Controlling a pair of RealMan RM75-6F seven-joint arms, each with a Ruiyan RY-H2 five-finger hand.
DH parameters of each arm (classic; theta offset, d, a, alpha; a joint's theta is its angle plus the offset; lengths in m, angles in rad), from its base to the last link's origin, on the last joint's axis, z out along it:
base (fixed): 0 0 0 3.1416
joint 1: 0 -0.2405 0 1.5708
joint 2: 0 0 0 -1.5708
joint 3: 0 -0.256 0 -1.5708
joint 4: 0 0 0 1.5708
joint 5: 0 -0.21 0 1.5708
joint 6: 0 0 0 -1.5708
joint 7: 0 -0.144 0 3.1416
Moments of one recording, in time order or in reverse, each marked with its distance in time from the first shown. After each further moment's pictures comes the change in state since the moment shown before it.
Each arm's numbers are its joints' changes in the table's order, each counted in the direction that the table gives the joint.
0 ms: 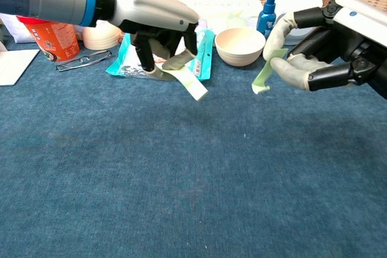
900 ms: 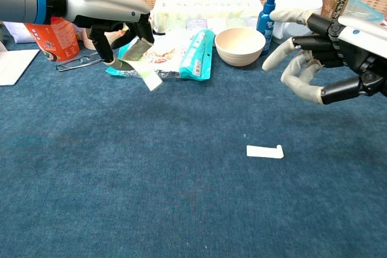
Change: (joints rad) left arm -0.122 0.051 -0.029 -0.024 -0.036 0.092 0.017; right arm -0.014 0.079 0.012 -0.022 -0.026 -0.076 -0.024
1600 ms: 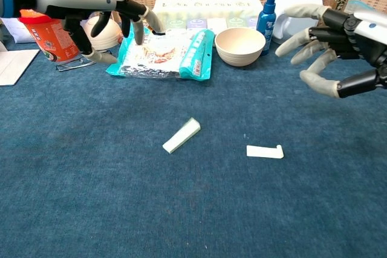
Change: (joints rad) left arm -0.089 0.059 0.000 0.055 -0.028 0.092 0.002; right arm 0.006 0.054 -0.005 -0.009 -0.008 0.000 -0.001
